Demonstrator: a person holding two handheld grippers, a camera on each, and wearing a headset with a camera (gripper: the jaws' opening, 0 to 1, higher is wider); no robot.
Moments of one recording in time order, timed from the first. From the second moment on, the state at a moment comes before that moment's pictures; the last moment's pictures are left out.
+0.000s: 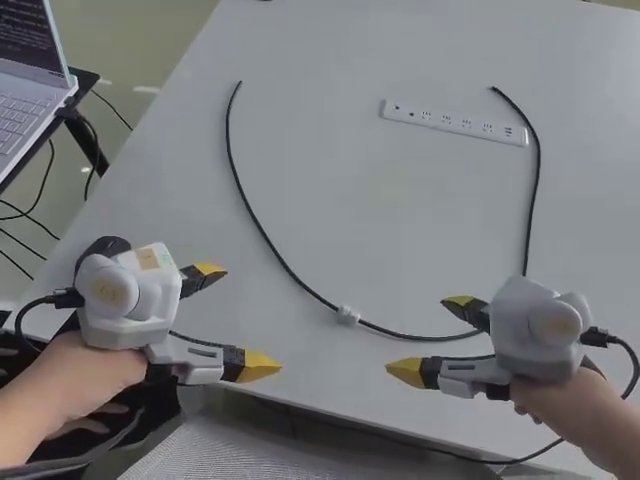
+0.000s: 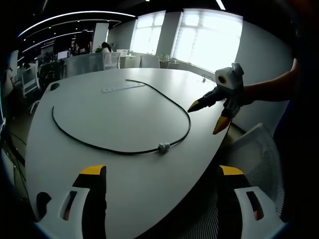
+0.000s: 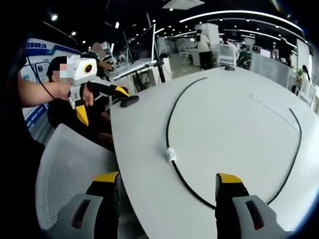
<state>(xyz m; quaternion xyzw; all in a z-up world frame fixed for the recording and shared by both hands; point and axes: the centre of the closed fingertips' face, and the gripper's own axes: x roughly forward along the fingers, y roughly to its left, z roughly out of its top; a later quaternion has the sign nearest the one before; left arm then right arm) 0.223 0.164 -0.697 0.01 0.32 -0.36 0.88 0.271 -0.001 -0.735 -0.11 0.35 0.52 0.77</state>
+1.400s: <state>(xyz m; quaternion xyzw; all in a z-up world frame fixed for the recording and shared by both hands) 0.216 0.185 -0.731 0.01 0.34 -0.39 0.86 0.297 0.060 -0.801 -0.26 0.41 0.56 0.68</state>
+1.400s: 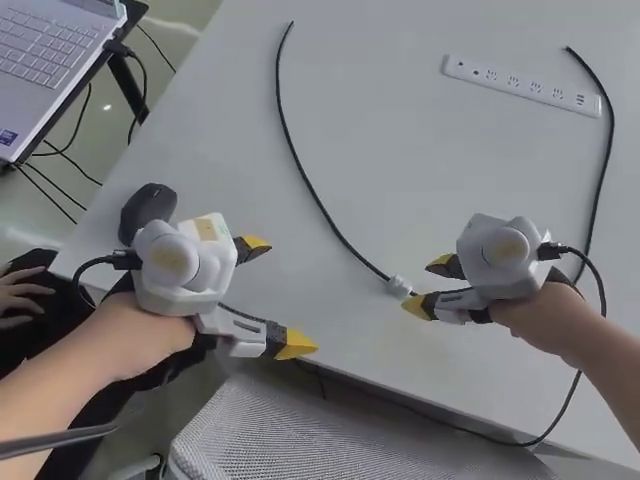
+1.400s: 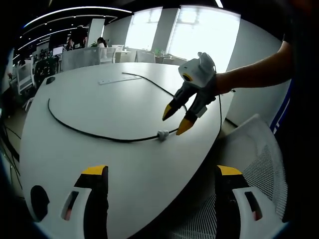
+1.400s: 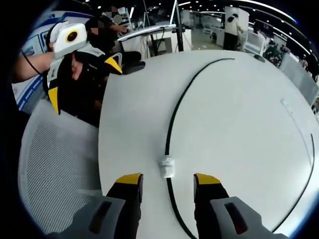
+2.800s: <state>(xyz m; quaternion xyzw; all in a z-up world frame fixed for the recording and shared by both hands) 0.205 0.199 -0.744 0.00 0.36 -0.40 0.85 0.297 0.068 -0.822 -0.30 0.43 0.55 0.65</state>
